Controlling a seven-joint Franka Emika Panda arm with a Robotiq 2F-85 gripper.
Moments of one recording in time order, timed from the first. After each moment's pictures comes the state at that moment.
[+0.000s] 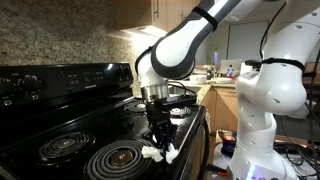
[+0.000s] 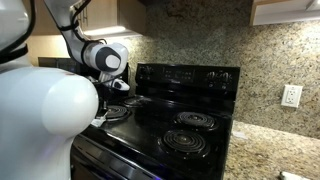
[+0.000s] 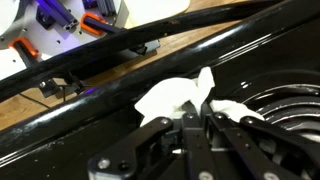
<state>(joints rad) 0.27 -0.37 0.24 -2.77 0.46 2.23 0.61</state>
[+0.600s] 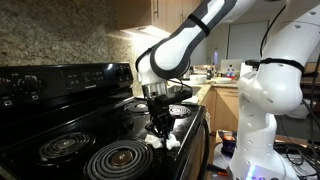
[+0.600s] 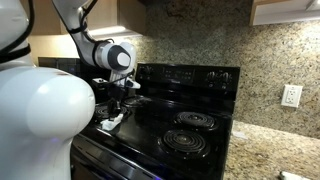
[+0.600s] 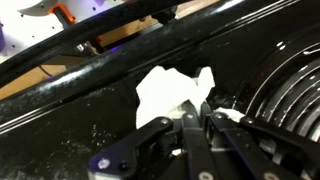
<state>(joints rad) 0.17 -0.36 0.22 -2.75 0.28 2.20 0.61</state>
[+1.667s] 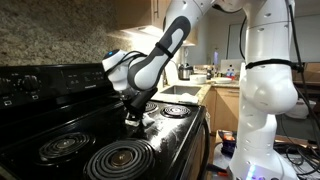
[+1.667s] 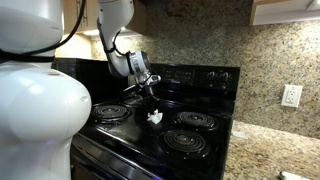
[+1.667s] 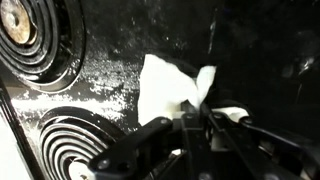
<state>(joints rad) 0.06 0.05 0.19 -2.34 -0.51 2.20 0.78</state>
